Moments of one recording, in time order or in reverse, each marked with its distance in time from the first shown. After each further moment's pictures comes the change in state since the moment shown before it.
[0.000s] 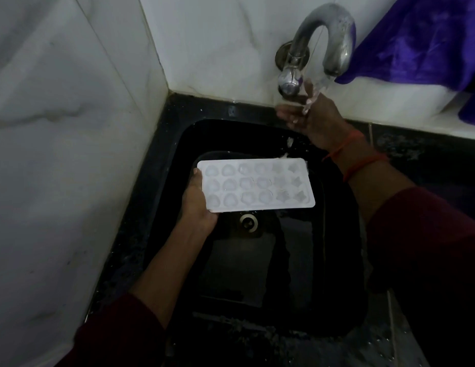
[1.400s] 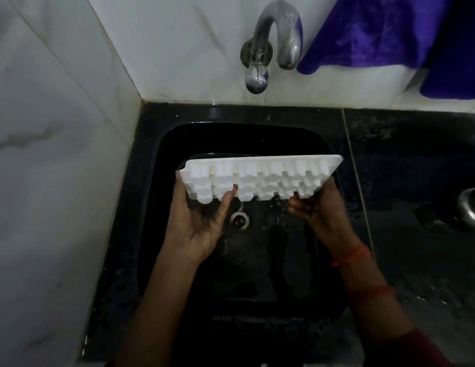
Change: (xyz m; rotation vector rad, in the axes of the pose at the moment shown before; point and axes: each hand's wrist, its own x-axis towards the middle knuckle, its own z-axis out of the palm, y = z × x) left_hand -0.067 0.007 0.011 -0.387 -0.133 -0.350; right_hand -0.136 0.133 -0.036 0.364 0.300 0.124
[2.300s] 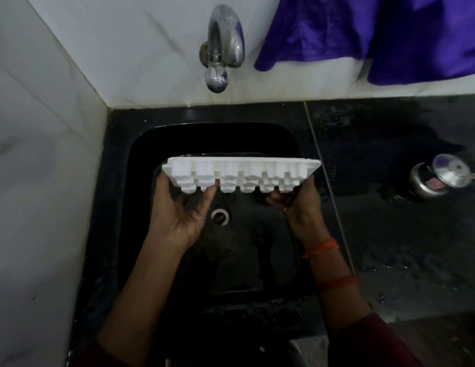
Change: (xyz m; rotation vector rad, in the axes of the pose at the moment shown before) left_hand -0.007 -0.017 0.028 0.132 0.038 0.062; right_hand -0.031 -0.005 -0.008 0.138 0.124 -0.052
